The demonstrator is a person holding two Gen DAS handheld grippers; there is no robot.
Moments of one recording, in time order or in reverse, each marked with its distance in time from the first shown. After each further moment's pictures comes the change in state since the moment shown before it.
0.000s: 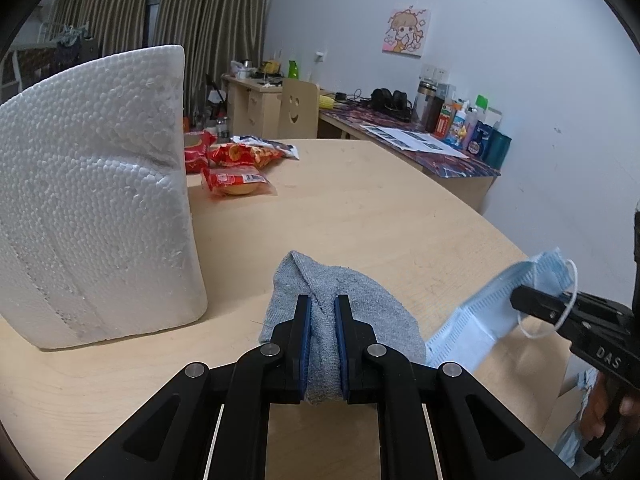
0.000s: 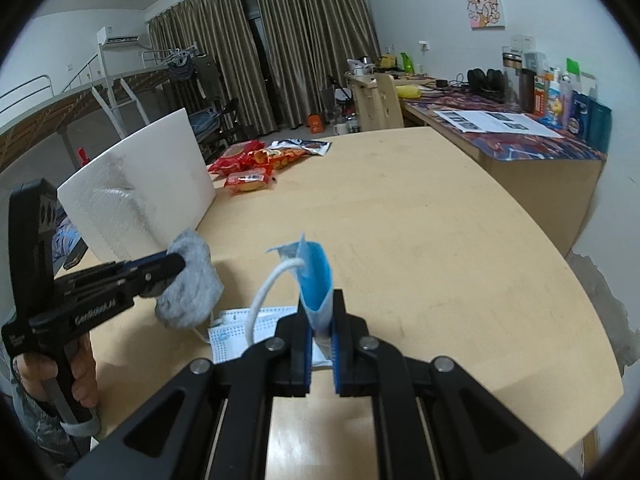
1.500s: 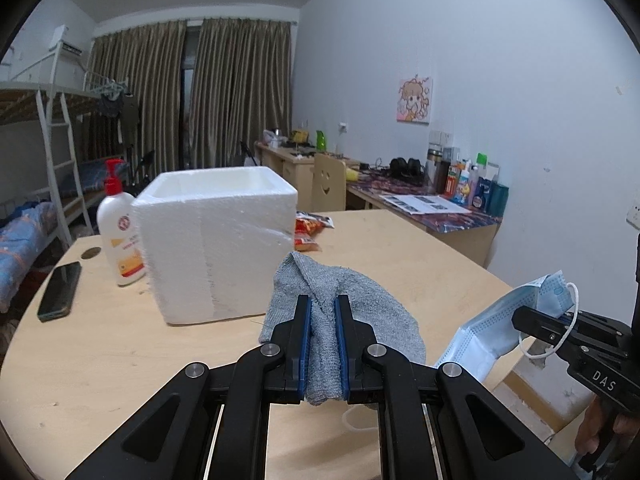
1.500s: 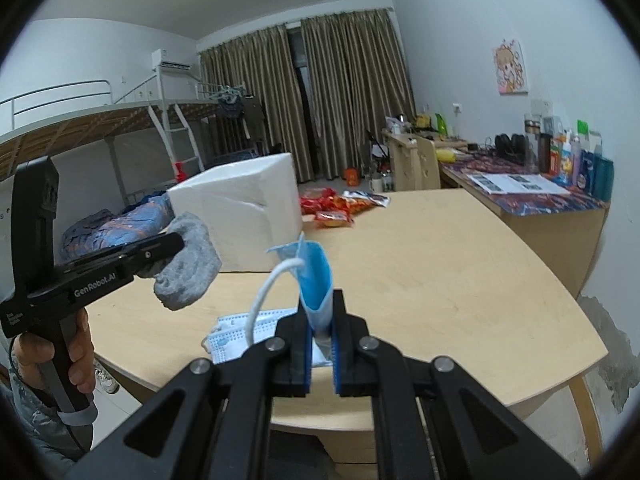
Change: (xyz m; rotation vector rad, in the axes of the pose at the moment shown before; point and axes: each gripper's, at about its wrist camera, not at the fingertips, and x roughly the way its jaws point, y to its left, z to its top) left arm -0.180 -0.011 -0.049 0.018 -0.268 0.130; right arm -0.101 0.086 -0.044 -0.108 -0.220 0.091
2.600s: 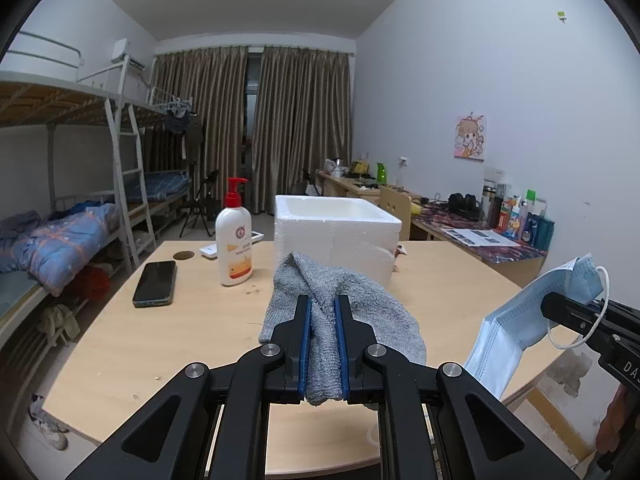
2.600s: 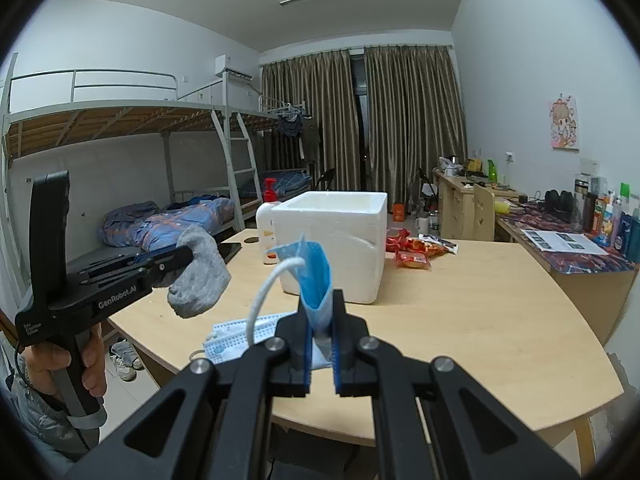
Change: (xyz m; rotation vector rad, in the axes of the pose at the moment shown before) left arm -0.093 0.059 -0.021 -0.067 -0.114 0.211; right arm -0.012 0.080 0.011 -0.149 -0.098 0.142
